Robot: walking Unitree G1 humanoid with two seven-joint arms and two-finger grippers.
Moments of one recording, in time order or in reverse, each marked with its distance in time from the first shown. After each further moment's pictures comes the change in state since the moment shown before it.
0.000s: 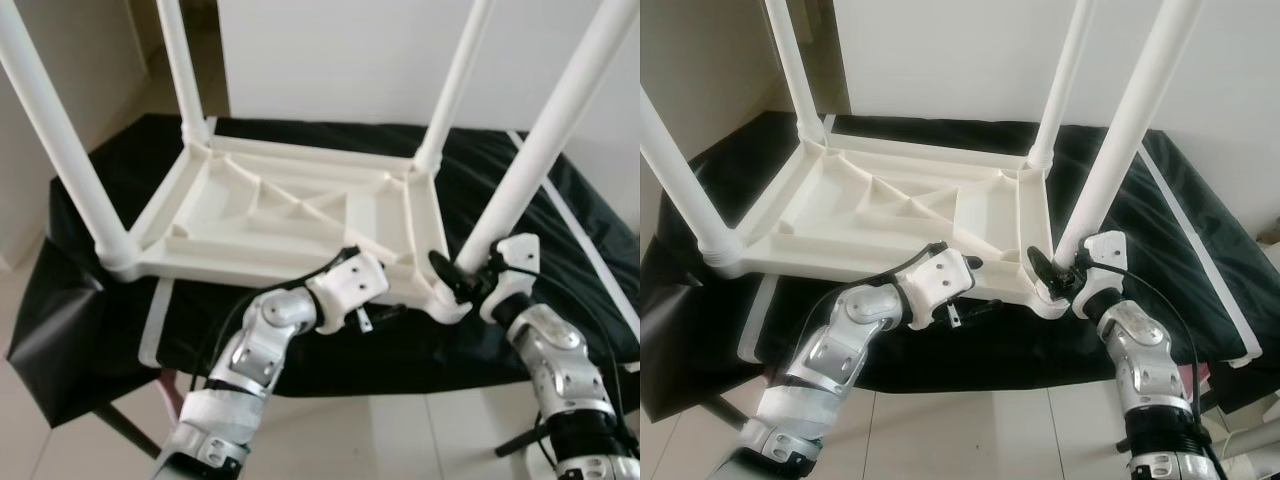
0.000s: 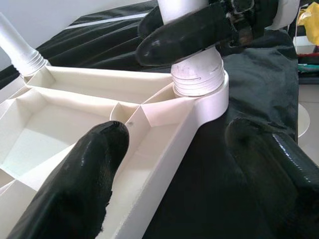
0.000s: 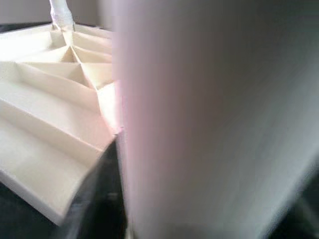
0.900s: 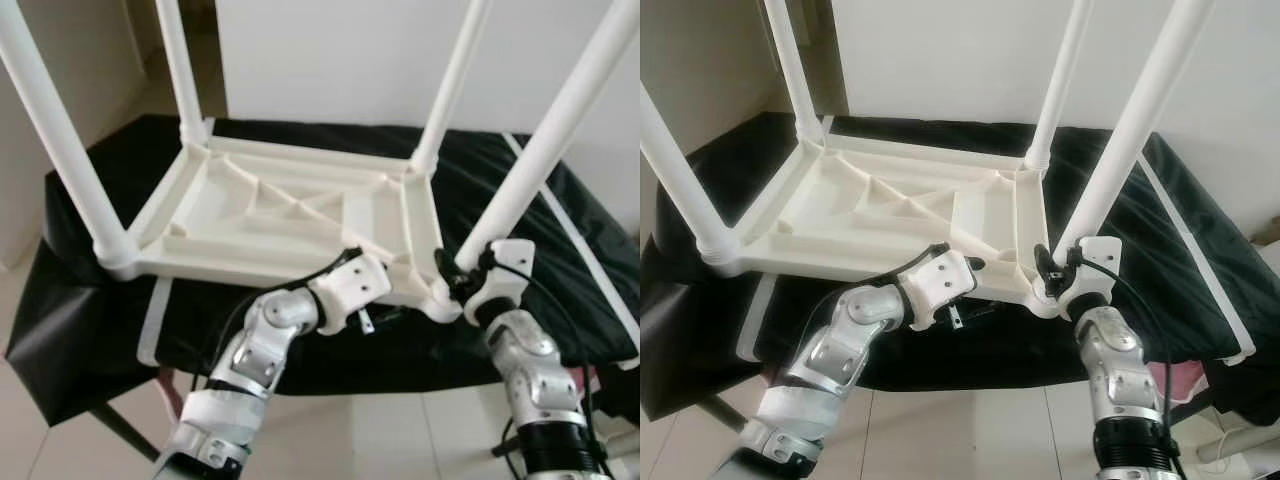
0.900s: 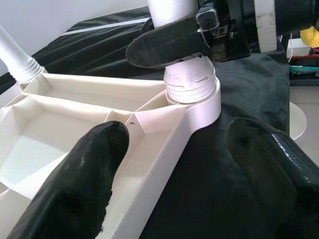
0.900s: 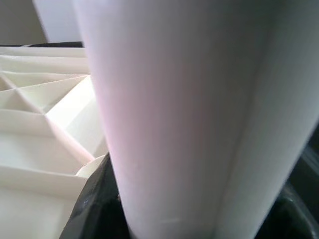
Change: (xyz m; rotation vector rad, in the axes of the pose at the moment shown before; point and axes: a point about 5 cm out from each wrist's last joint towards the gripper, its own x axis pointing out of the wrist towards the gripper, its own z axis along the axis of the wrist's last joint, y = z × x) left arm 0.002 -0.002 0.002 0.005 -0.006 -0.009; right arm 0.006 0.024 -0.004 0.169 0.032 -0.378
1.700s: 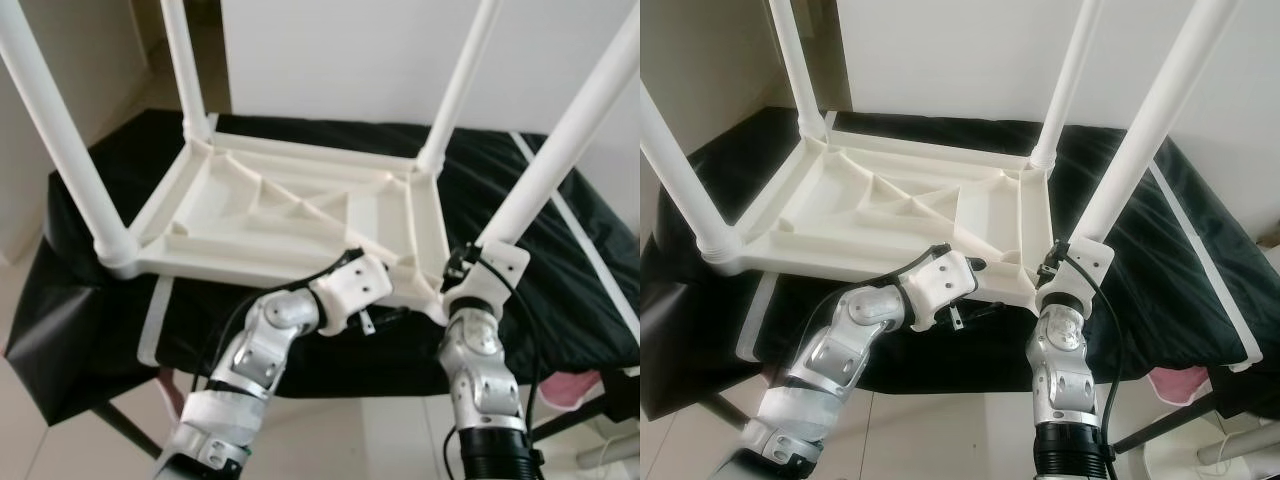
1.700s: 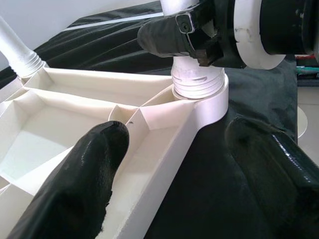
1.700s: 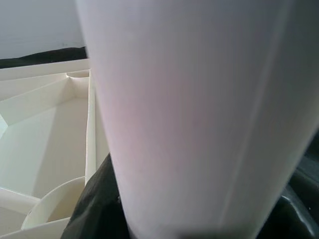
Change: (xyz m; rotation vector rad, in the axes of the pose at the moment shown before) left arm 0.000 -0.002 0.001 0.001 -0.003 -0.004; right arm -0.008 0.027 0.003 0.080 -0.029 -0.461
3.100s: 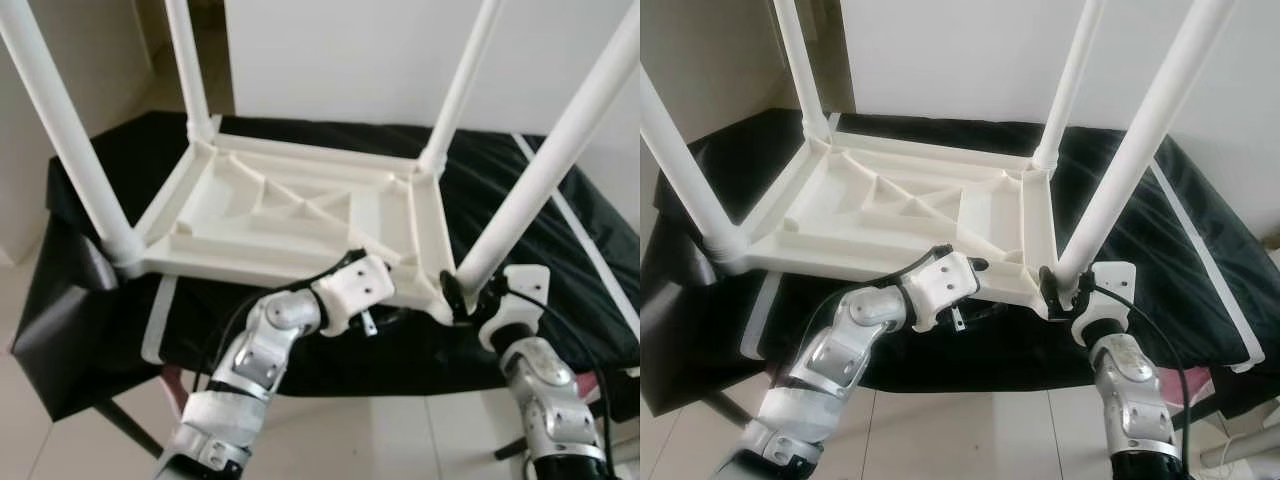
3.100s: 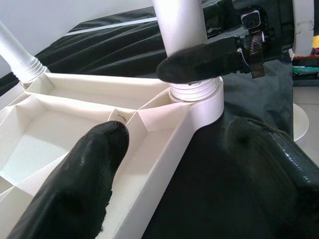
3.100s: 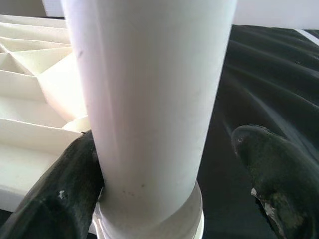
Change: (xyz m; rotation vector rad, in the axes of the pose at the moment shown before) left arm 0.001 -0.001 0.002 0.010 -0.012 -0.005; right arm 0.008 -0.055 -0.006 -0.175 -0.003 0.542
